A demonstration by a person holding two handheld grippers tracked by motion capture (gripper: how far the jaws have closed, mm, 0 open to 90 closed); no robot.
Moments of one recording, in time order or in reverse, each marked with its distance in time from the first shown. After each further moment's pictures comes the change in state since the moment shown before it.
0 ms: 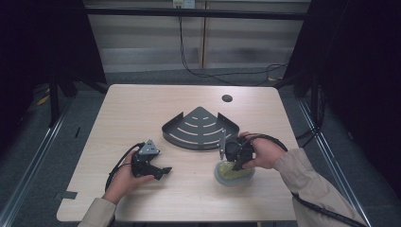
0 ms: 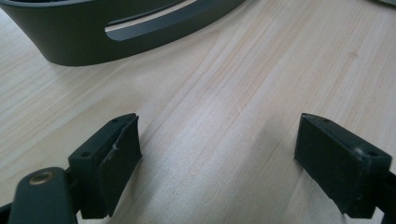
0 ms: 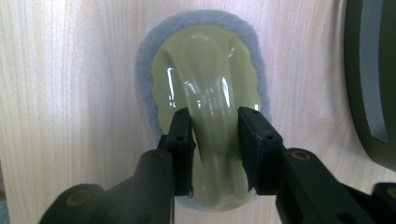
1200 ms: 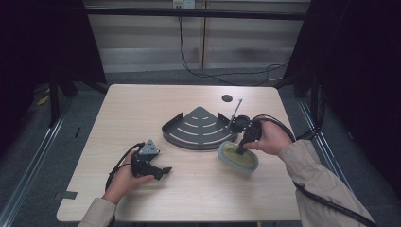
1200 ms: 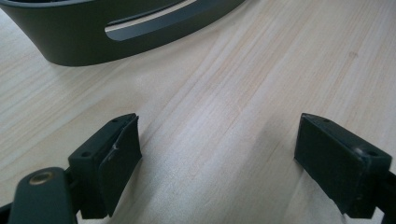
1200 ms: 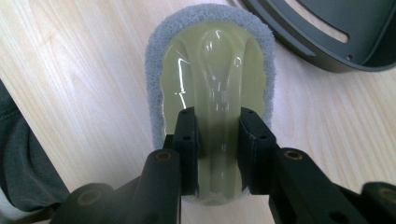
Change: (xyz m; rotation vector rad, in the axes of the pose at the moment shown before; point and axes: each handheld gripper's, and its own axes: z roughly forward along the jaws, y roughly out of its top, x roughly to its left) left arm 0.000 0.000 0.000 -0.004 -0.002 -0.001; right arm -0.035 -0.025 -0.043 -0.083 0.039 0.531
